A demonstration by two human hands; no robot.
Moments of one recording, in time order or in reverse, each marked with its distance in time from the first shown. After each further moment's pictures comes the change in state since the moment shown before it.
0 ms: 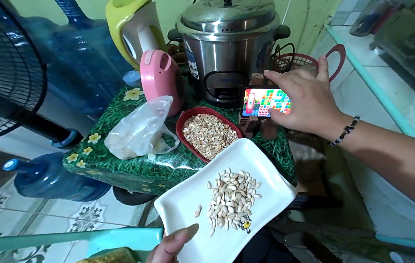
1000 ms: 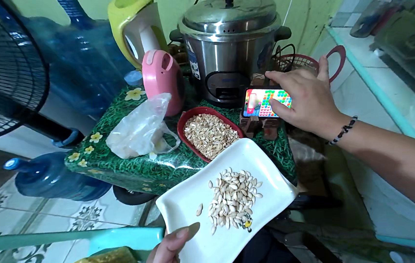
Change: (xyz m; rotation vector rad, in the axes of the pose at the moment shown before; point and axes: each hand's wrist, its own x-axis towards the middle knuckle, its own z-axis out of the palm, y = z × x) left_hand -0.001 0.002 0.003 0.017 0.018 -0.009; right_hand 0.002 0.000 0.002 0.022 0.046 0.008
